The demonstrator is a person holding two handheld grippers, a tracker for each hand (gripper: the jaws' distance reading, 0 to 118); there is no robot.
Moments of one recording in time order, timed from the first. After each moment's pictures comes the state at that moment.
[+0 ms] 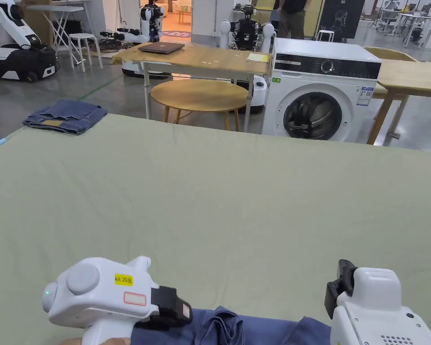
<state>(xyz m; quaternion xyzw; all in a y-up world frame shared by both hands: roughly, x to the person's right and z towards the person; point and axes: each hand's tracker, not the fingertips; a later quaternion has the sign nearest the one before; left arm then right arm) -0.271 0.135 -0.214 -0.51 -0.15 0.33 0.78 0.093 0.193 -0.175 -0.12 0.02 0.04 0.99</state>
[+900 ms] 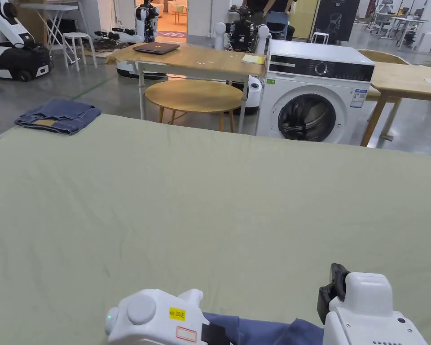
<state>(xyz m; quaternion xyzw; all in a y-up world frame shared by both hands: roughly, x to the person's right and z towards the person) -0.191 0.103 -0.223 -0.53 -0.26 0.32 0.74 0.095 0.193 -0.173 -0.12 0.03 0.04 0.99</state>
